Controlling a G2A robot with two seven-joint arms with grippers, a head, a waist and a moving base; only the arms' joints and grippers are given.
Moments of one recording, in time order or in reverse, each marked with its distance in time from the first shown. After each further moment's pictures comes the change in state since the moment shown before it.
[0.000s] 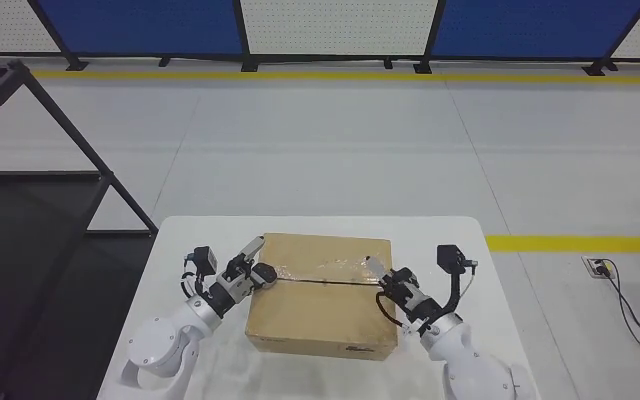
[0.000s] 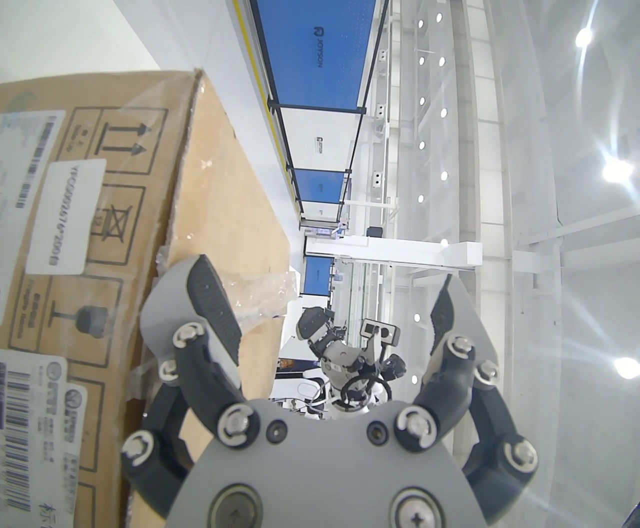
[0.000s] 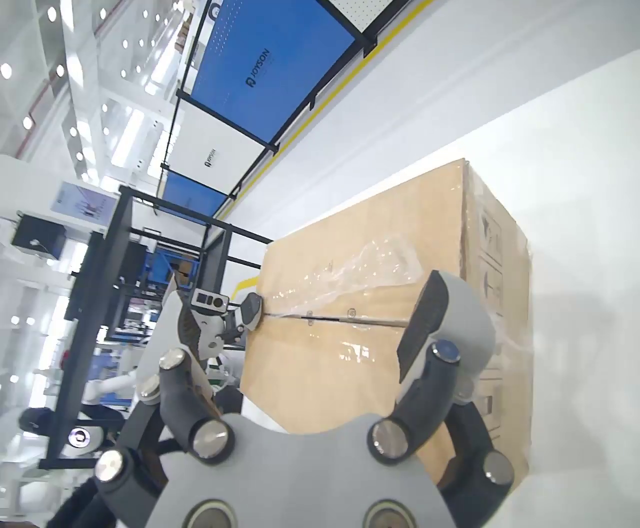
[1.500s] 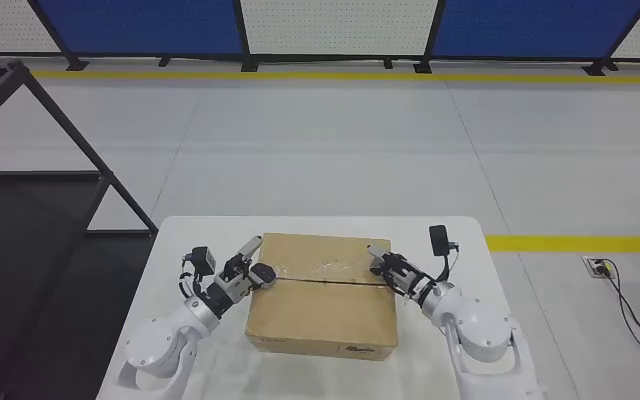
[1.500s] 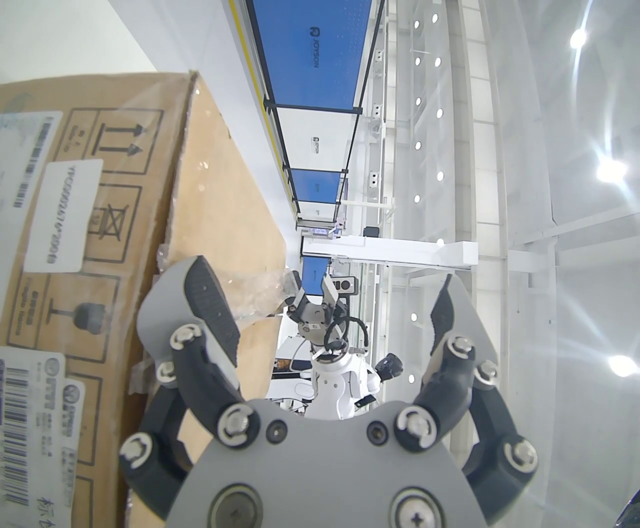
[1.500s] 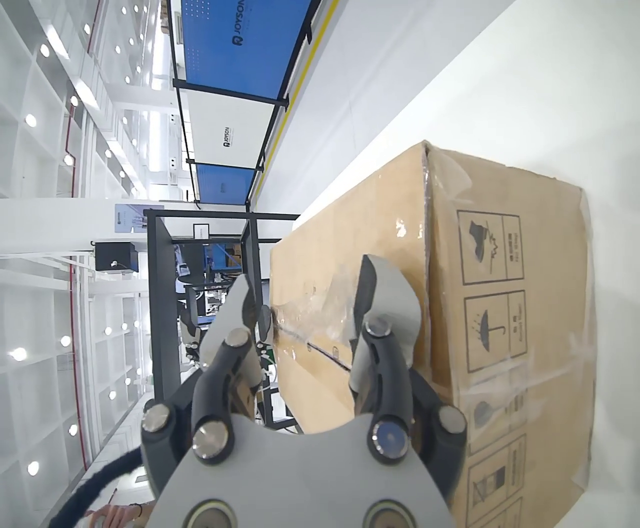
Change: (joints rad) left arm 0.005 0.005 -0.007 -0.004 -0.012 -0.005 -0.003; right arm 0.221 0.082 0.021 0.293 0.294 0.096 0.127
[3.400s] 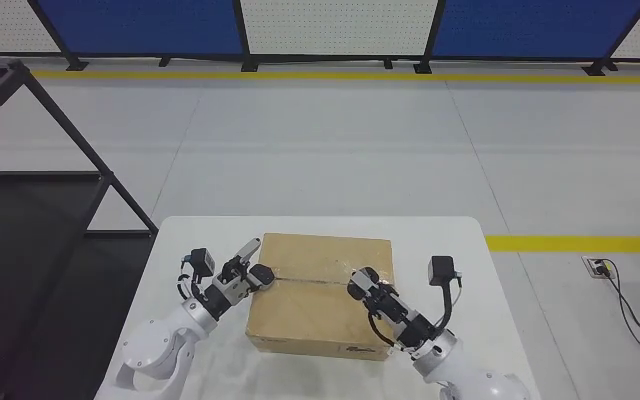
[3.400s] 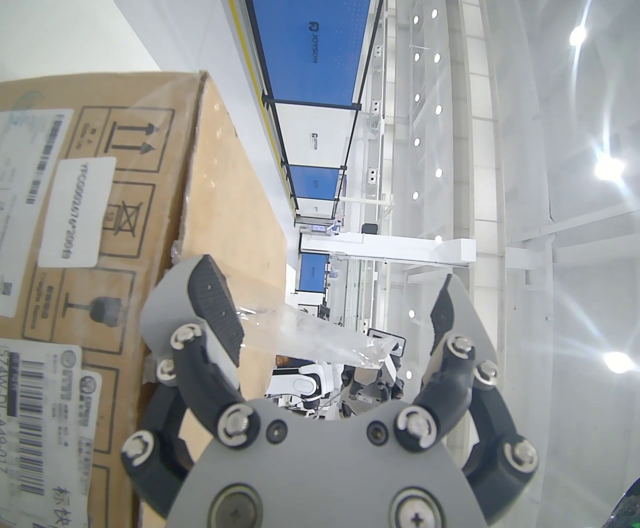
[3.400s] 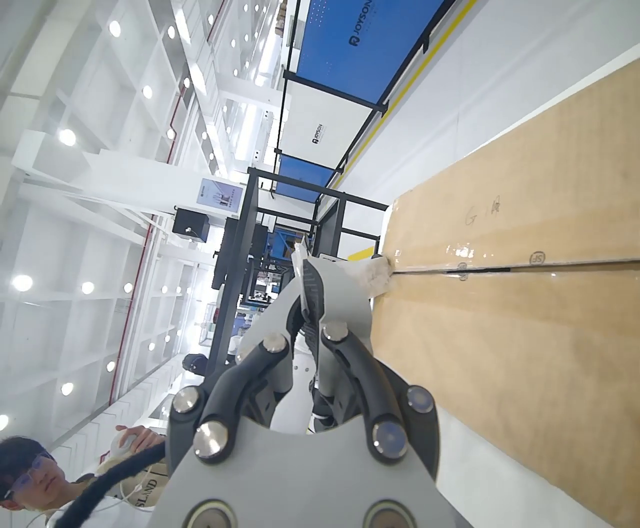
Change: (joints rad) left arm 0.007 0.007 -0.006 0.011 -0.013 -0.015 -0.027; right arm -0.298 0.050 -0.158 -0.404 0.171 -0.110 -0.225
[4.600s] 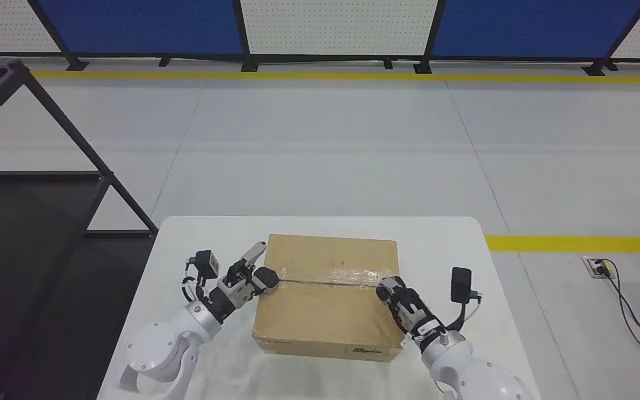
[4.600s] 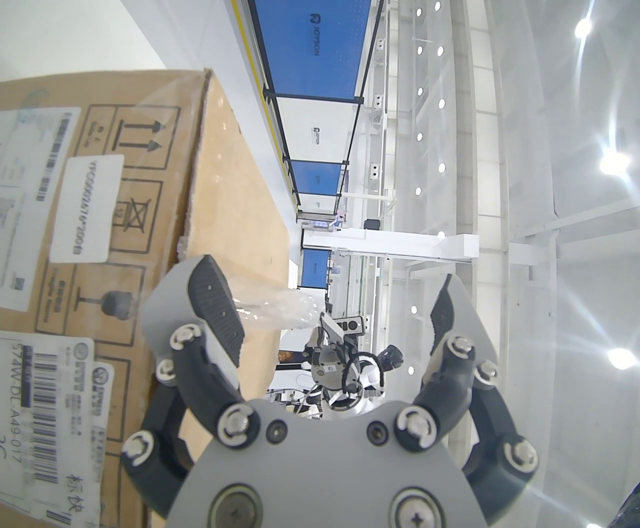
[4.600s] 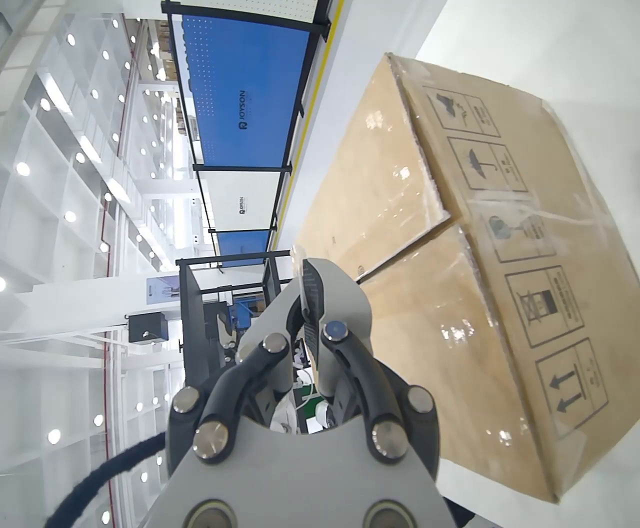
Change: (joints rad) left arm 0.010 0.001 0.019 -0.019 0.011 -0.002 0.011; right arm -0.003 0.024 0.008 0.017 0.004 0.369 -0.200
